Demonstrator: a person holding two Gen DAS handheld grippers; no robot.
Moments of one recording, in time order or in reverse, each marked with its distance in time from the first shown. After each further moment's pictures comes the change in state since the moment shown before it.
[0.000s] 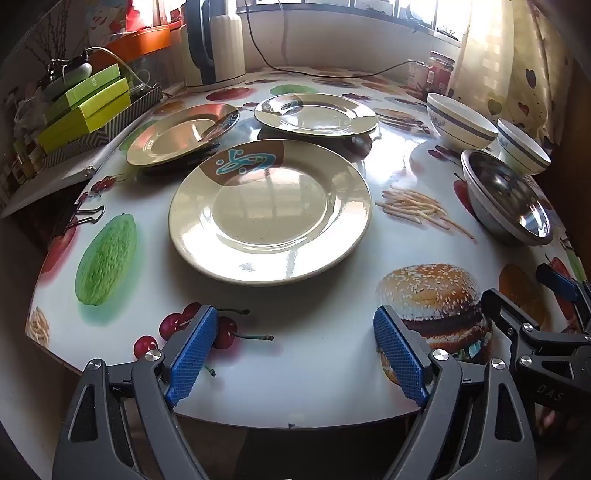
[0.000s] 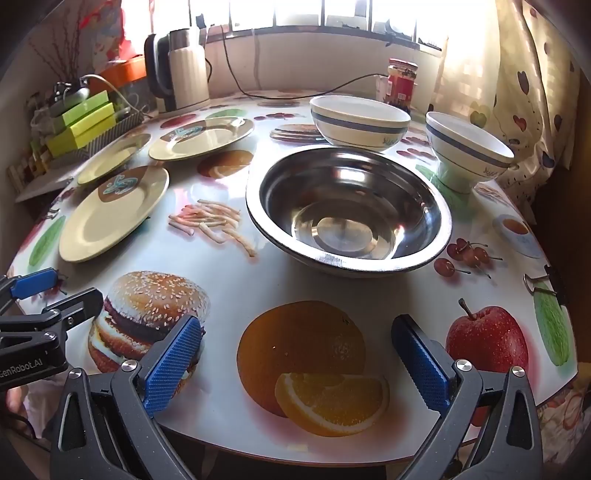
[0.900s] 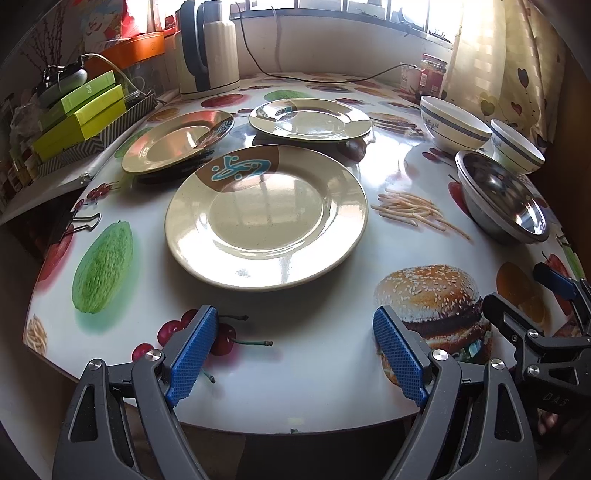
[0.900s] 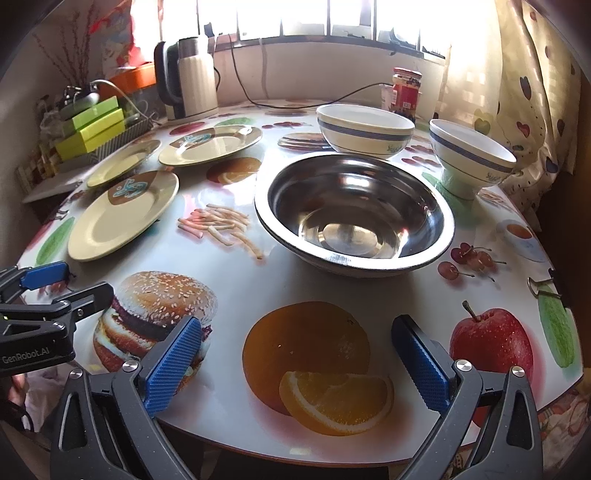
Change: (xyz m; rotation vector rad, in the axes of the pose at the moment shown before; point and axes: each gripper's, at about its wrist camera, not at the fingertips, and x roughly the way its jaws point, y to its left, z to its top) left arm -0.002 0.000 -0.001 0.004 -0.025 -0.019; right arm -0.010 -0.001 -0.005 -0.001 -0.045 0.047
